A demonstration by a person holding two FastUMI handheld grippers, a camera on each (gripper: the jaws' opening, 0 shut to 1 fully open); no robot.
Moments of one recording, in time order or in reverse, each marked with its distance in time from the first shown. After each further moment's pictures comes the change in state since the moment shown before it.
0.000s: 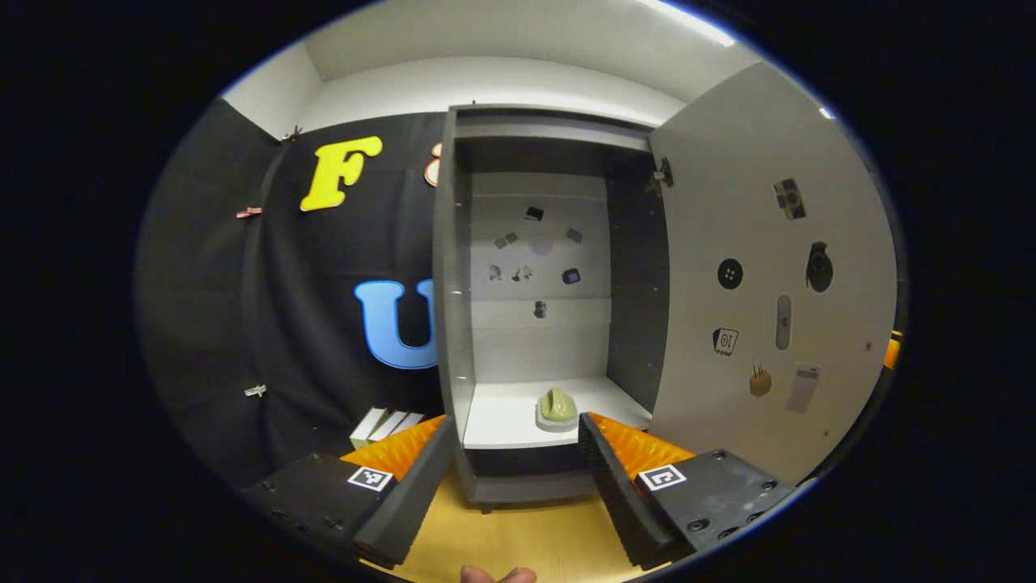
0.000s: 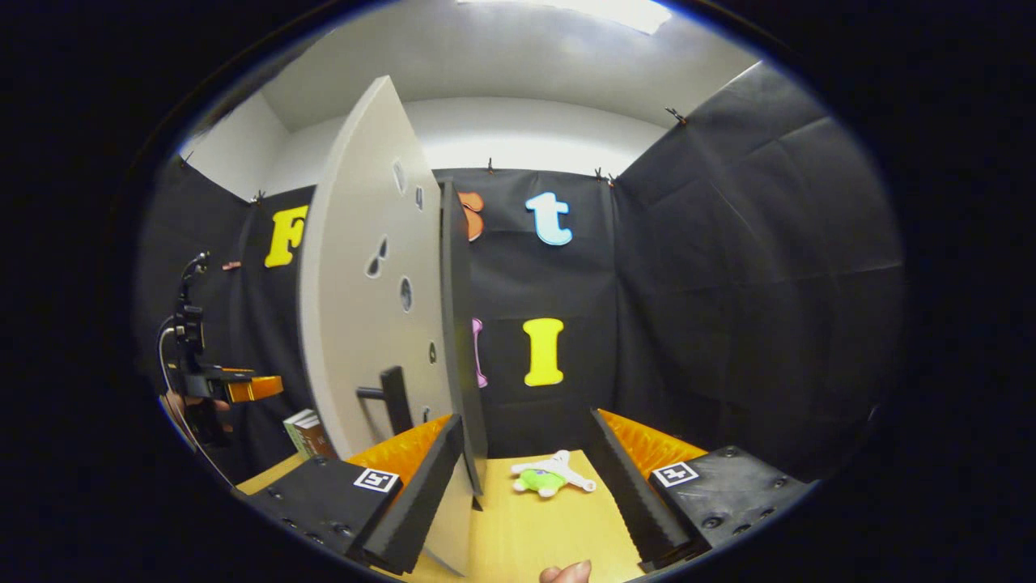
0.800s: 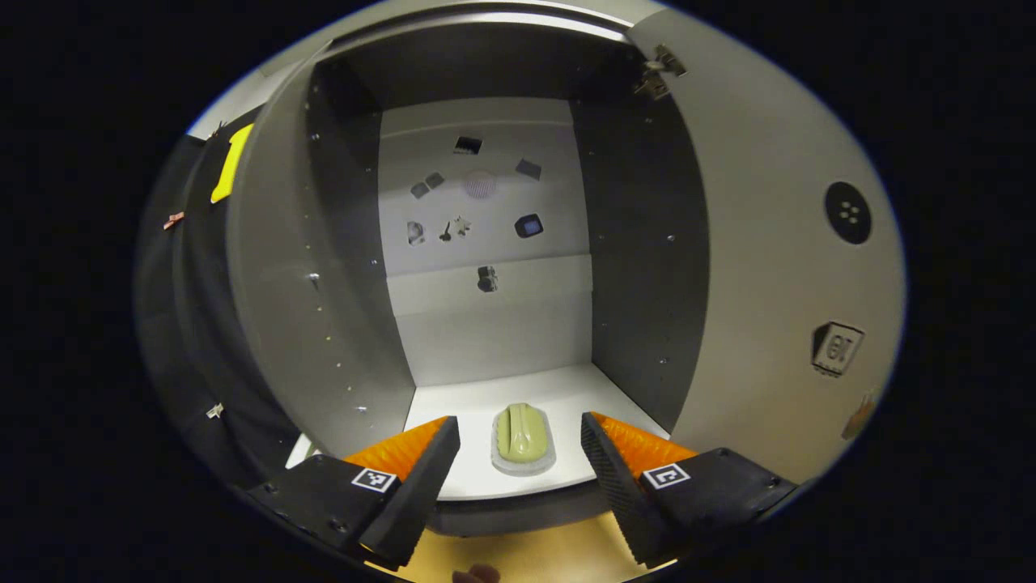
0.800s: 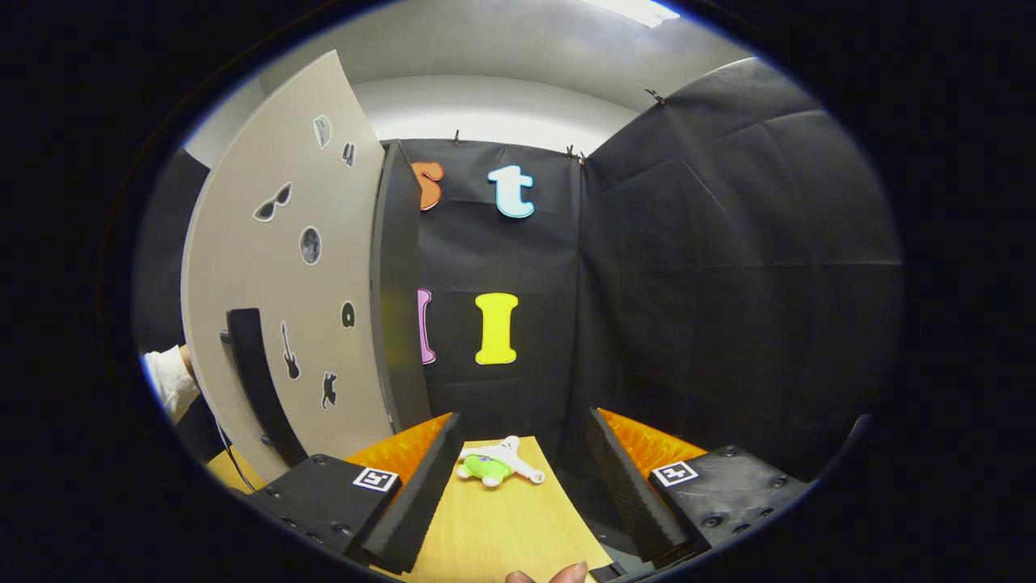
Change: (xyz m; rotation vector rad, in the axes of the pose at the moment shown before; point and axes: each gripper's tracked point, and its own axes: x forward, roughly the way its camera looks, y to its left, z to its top) left arm 0.200 -0.044 -0.019 0.087 0.182 -0.078; right arm 0.043 -0.077 -0.027 -0.043 0.046 -0.082
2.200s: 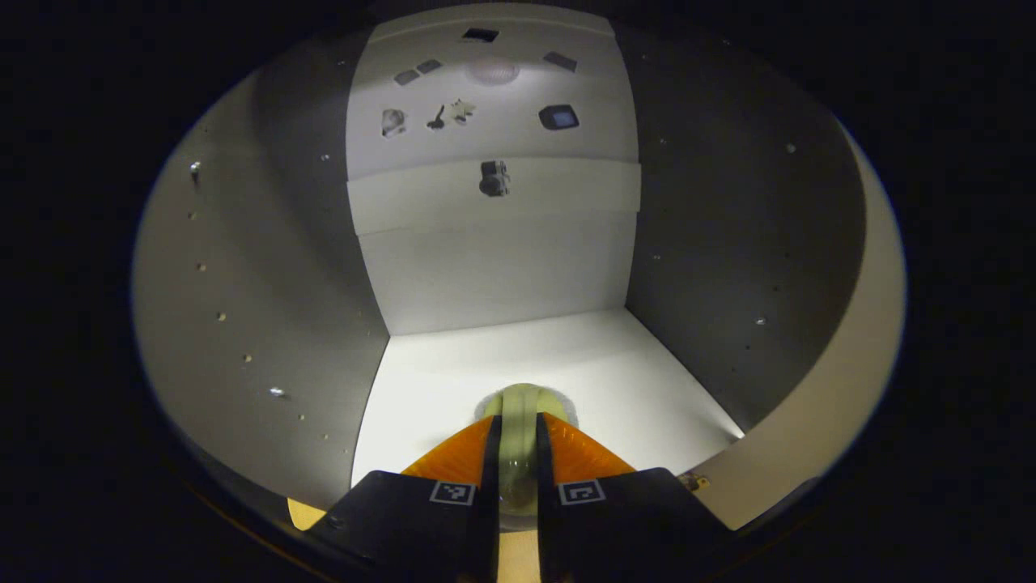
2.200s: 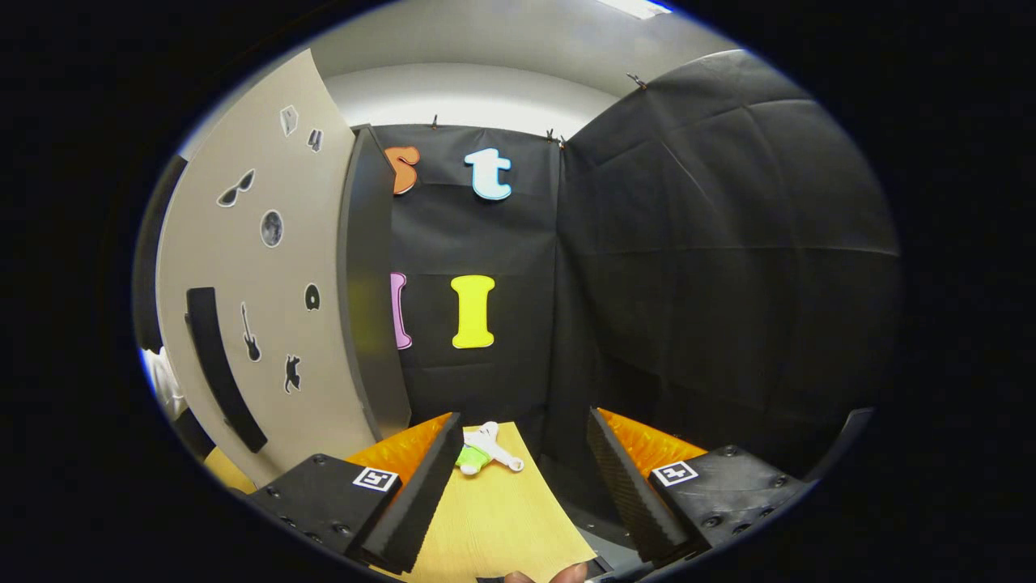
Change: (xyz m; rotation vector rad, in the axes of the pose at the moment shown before) left arm 0.069 0.022 -0.051 -0.059 0.200 -0.023; right arm -0.003 -0.025 -0.011 0.002 0.047 -0.055
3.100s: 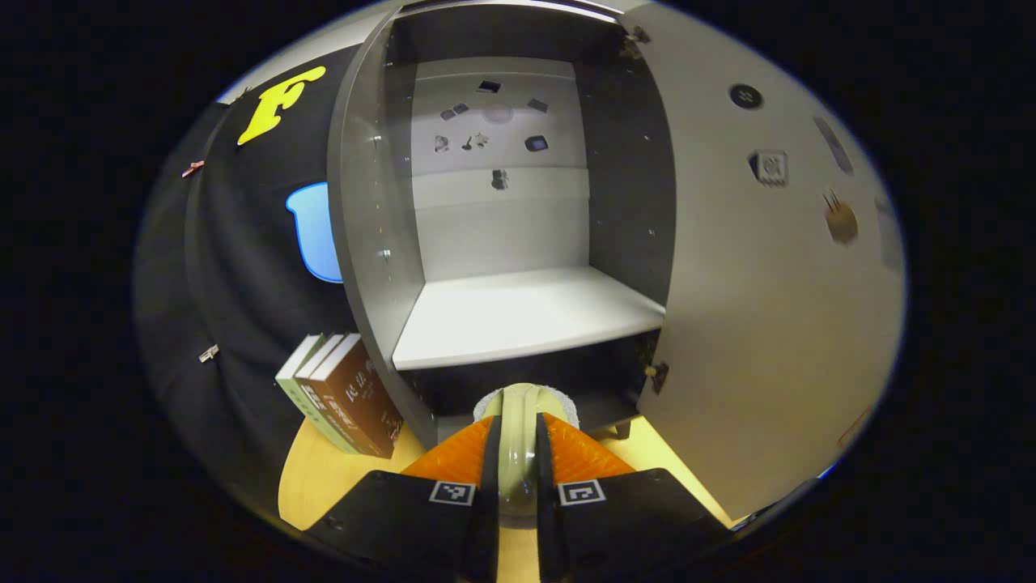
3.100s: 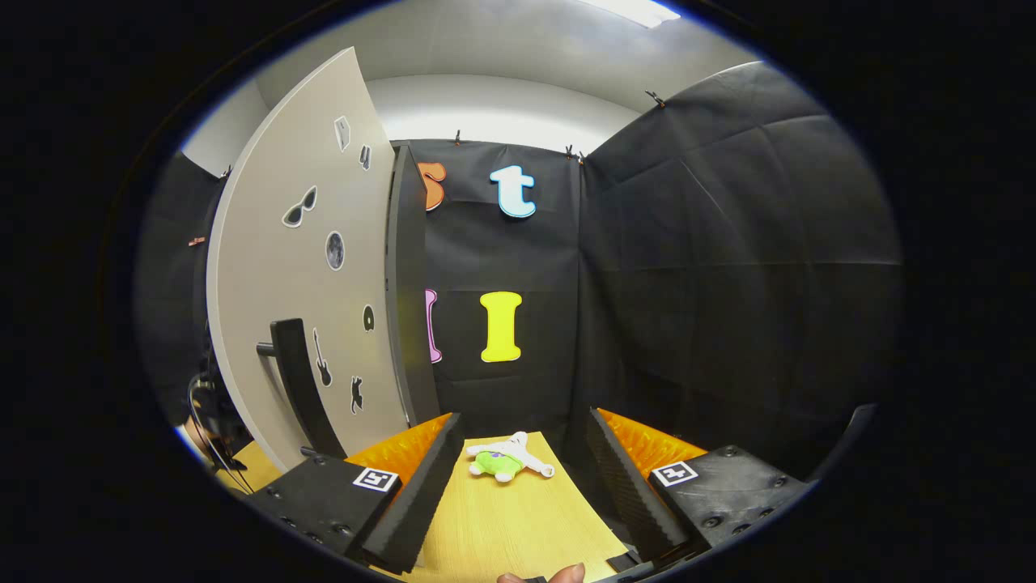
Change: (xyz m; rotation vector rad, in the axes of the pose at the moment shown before) left arm -0.141 -0.019 -0.178 0.027 -0.071 -0.003; right arm -0.028 0.063 0.018 0.005 -0.040 0.044
